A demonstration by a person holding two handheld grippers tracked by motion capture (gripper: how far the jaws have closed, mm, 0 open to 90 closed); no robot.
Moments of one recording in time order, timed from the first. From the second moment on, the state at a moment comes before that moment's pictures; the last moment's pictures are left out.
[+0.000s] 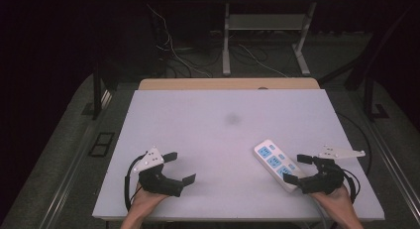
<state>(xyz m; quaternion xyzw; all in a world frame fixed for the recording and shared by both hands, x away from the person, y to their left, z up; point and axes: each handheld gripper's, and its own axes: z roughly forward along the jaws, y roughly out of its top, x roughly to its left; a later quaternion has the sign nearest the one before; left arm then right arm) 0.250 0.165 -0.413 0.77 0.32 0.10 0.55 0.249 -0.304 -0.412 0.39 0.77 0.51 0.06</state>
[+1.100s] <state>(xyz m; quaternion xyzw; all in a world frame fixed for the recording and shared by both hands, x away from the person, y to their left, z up) 0.253 0.166 -0.415 0.77 0.32 0.09 0.54 0.251 -0.301 -0.407 0.39 0.78 0.49 0.05</state>
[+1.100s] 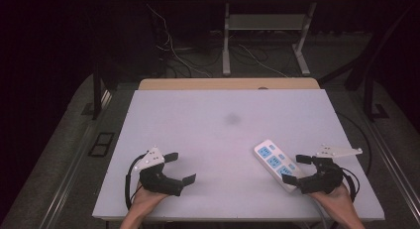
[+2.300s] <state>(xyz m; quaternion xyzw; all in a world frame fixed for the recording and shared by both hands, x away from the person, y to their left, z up) 0.255 0.167 -0.419 0.77 0.33 0.09 0.54 0.278 -0.309 -0.377 0.37 0.84 0.40 0.04</state>
